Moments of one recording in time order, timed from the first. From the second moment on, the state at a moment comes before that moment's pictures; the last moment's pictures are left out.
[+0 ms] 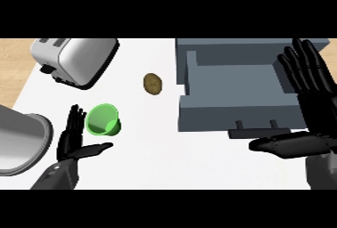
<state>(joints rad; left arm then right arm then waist) -0.47 0.22 0.35 -0.21 0.08 -0.11 -0.96 -0.25 -0.17 -0.10 -1.89 -0.10 0.17 0.12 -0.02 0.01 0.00</state>
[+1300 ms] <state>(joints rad) -0.56 0.17 0.35 -0.21 0.05 -0.04 -1.07 -0.29 -0.20 -0.12 -1.86 -0.11 0.19 0.12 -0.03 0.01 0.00</state>
